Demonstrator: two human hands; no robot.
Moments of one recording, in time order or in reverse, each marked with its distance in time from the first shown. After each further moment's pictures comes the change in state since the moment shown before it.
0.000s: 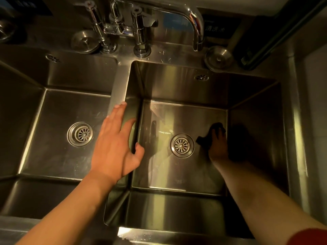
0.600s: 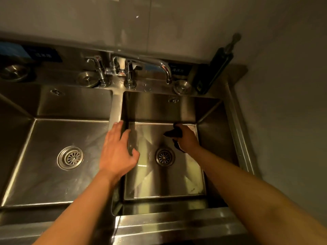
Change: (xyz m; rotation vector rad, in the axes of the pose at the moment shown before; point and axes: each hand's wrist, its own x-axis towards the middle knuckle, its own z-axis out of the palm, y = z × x) left_hand -0.006 0.000 -0.015 -0.086 -0.026 0.003; right_hand -0.095 -0.090 -0.125 0.785 0.133 -0.147
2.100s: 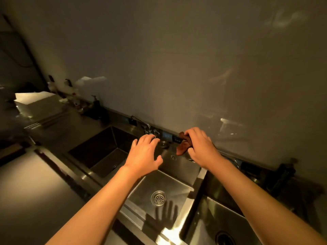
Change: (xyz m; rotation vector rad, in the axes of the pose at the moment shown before) left_hand -0.180 0.038 -0.377 0.317 0.423 -0.262; right_hand -0.257 -0.390 -0.066 -0.485 -0.058 -1.207
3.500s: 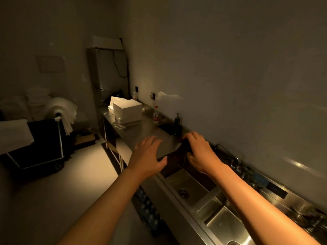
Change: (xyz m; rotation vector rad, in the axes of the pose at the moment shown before) left_hand -0.145 -0.440 -0.170 -0.063 0.246 -0.323; right_hand 0.192 -0.458 0.168 0.049 -0.050 -0.414
